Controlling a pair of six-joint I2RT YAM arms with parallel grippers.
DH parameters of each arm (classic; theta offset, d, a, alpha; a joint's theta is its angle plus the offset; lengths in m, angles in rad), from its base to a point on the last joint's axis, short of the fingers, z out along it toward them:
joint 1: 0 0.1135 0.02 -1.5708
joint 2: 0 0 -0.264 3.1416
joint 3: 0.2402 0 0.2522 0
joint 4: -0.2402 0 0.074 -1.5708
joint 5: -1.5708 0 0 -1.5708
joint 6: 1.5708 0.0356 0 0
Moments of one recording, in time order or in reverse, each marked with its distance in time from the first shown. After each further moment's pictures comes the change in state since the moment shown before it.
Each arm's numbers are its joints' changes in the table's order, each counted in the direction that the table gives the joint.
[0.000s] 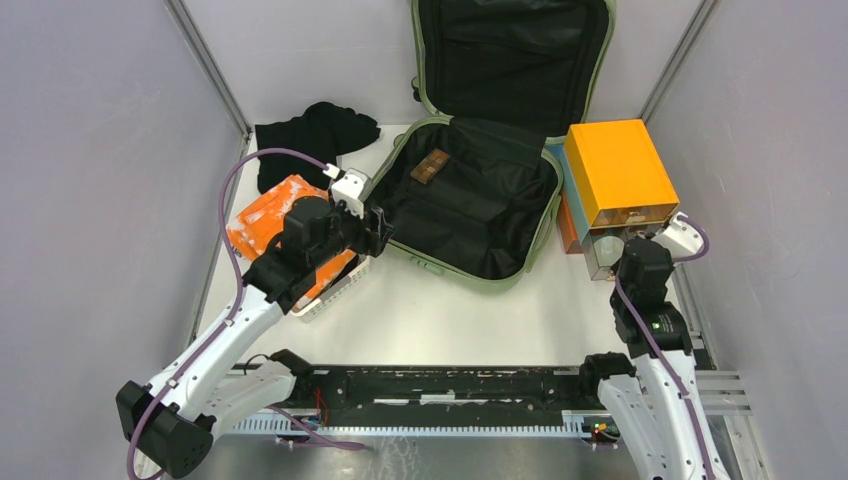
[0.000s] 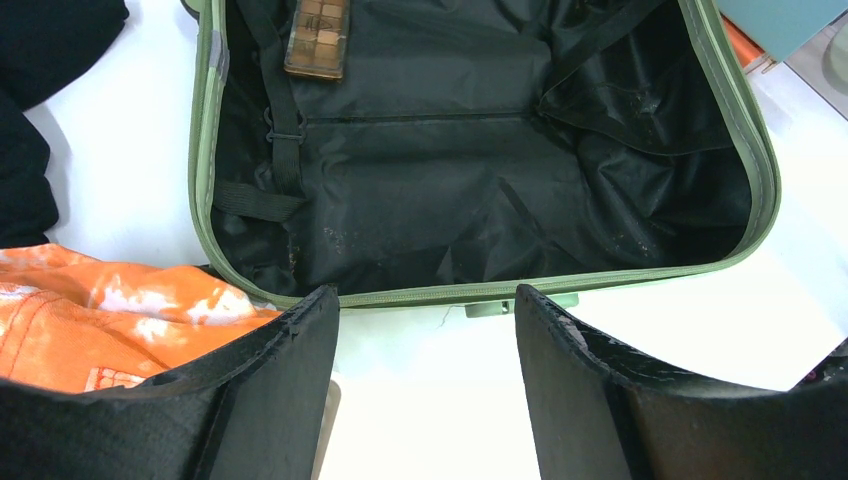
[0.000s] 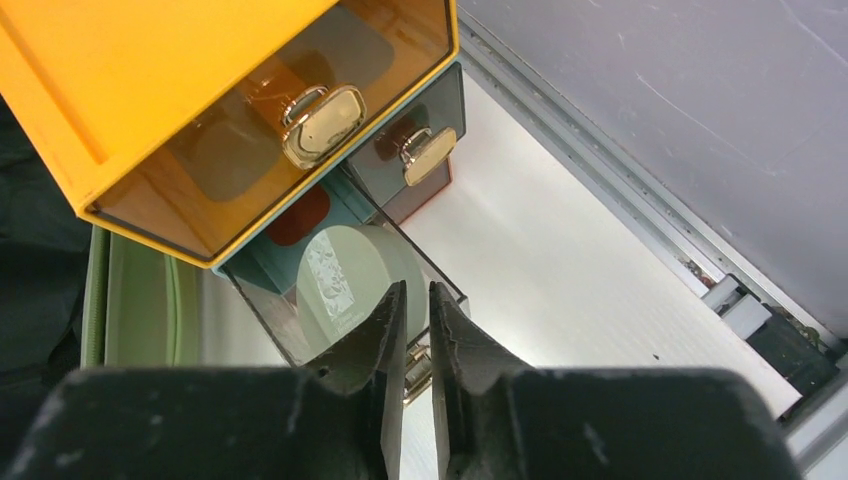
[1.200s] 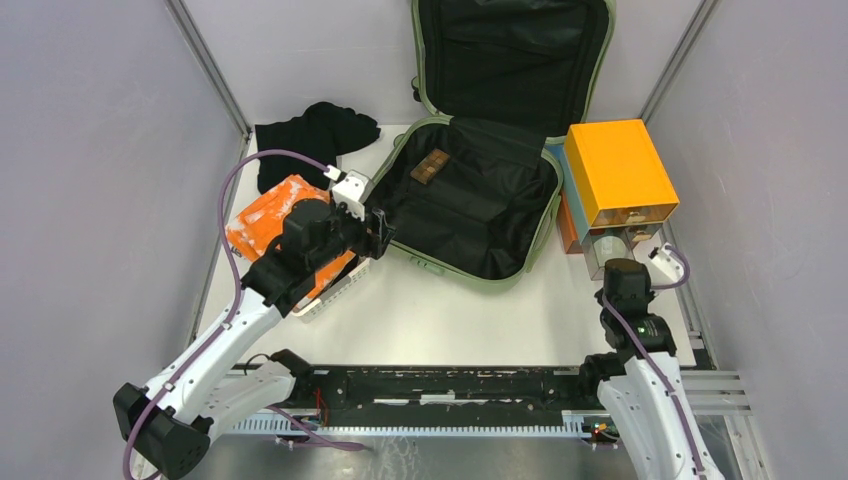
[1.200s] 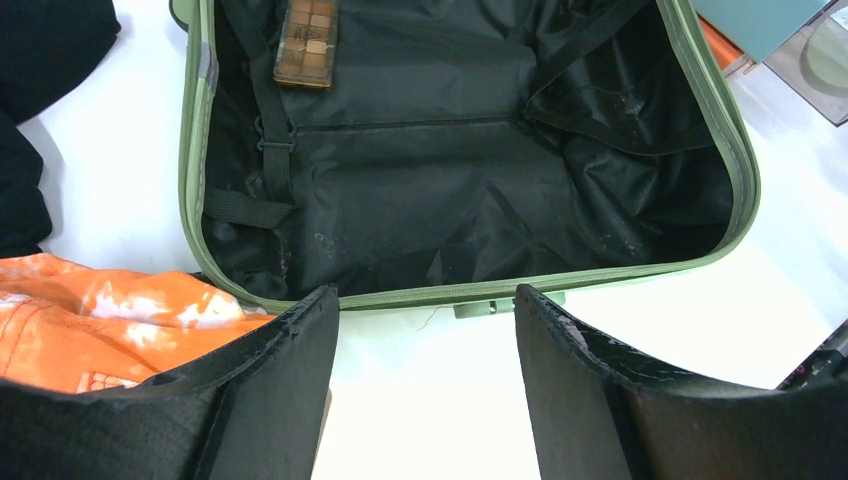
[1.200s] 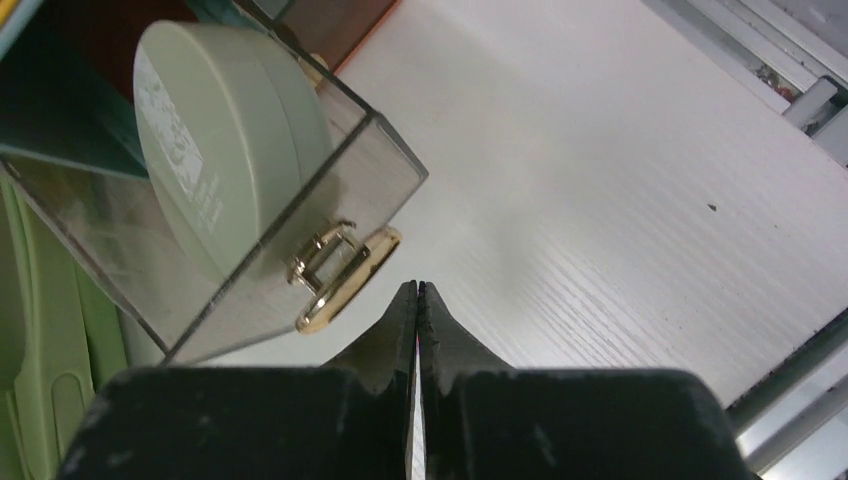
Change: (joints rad) left arm -0.022 -0.018 0.000 0.000 0.003 0.000; right arm -0.001 -0.061 -0.194 -0.178 0.083 0.261
